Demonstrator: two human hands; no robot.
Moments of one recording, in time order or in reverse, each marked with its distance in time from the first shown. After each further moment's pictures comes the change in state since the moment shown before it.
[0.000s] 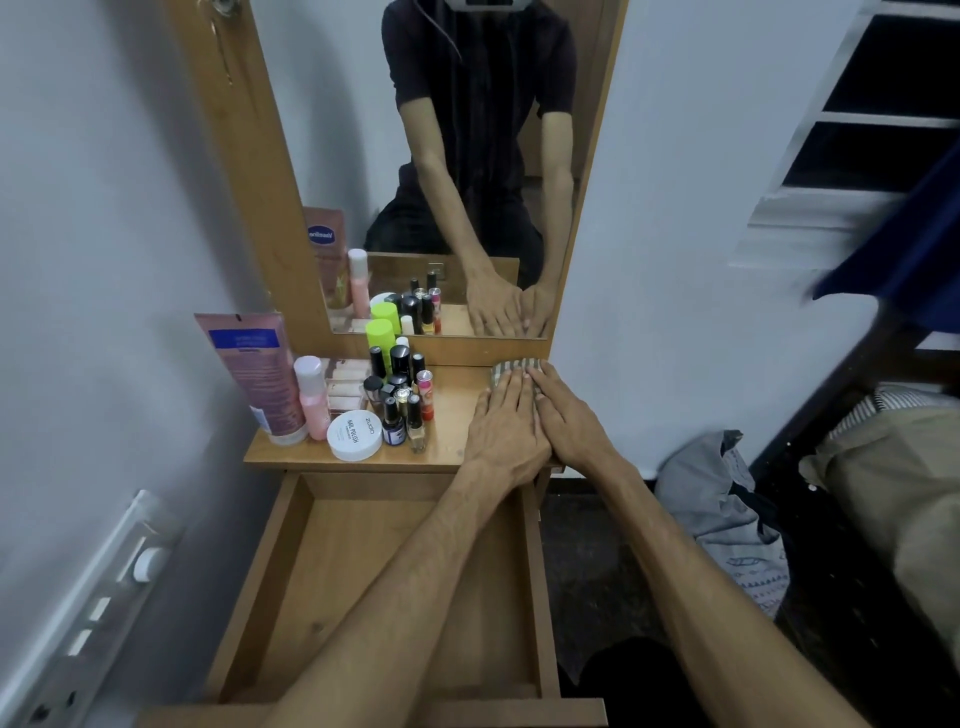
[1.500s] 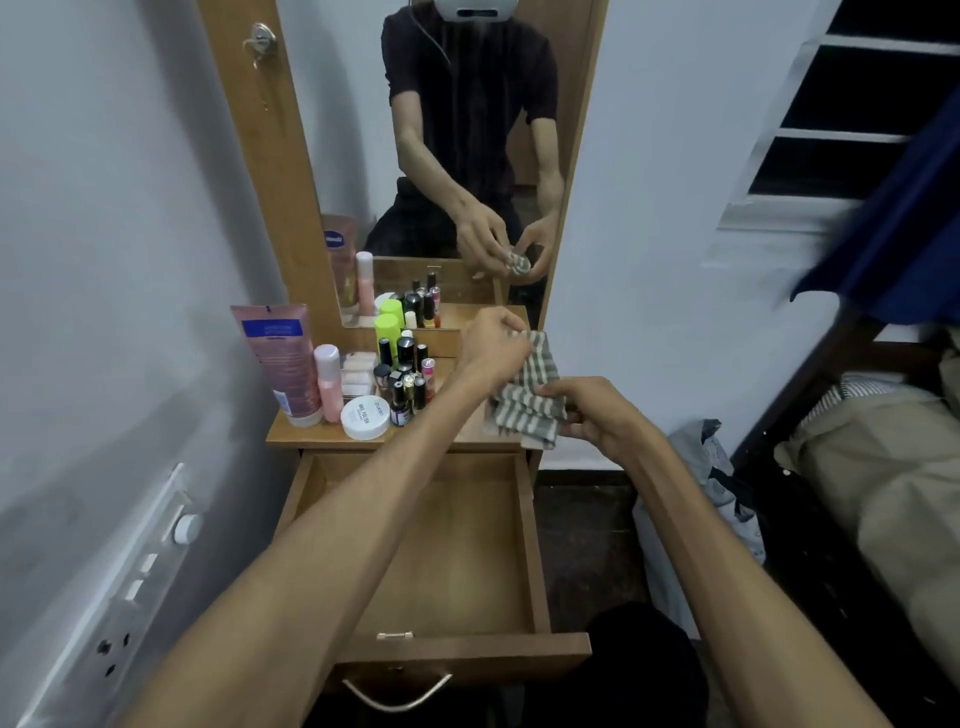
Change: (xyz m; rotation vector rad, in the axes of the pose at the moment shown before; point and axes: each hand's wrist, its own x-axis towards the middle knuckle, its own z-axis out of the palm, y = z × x) left_hand -0.006 0.028 -0.119 -0.701 0.187 -0.247; right_hand -0.052 -0.065 -0.056 0.746 -0.030 0.511
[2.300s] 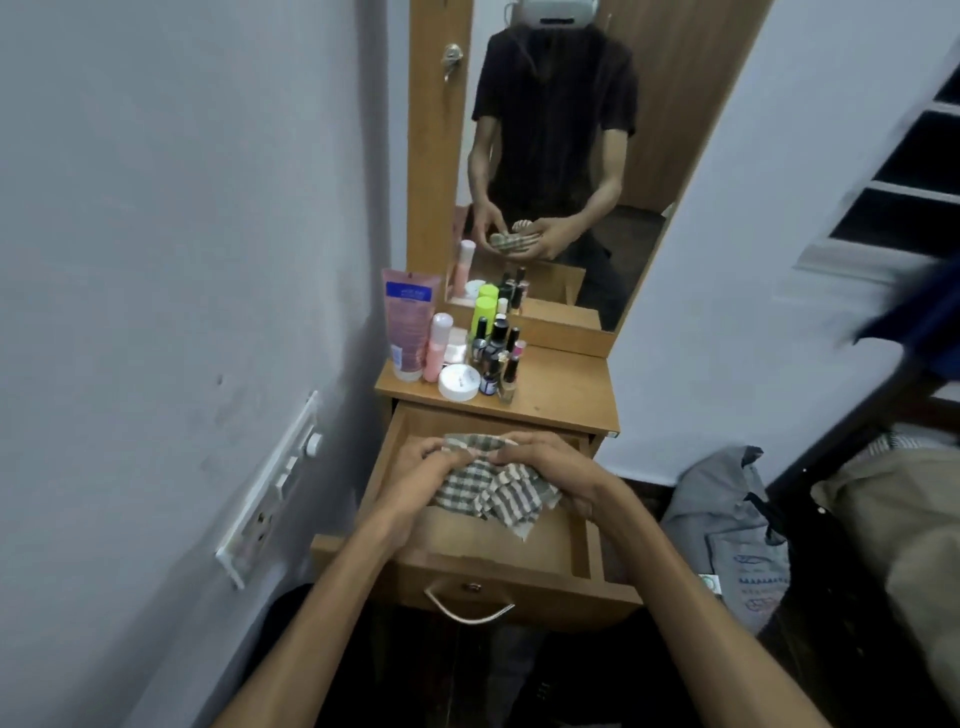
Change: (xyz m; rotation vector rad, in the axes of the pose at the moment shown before) left_hand -0.193 -0.128 -0.121 -0.525 -0.037 -0.438; right_hand -0.092 0.046 0.121 -0.318 -0.474 0.027
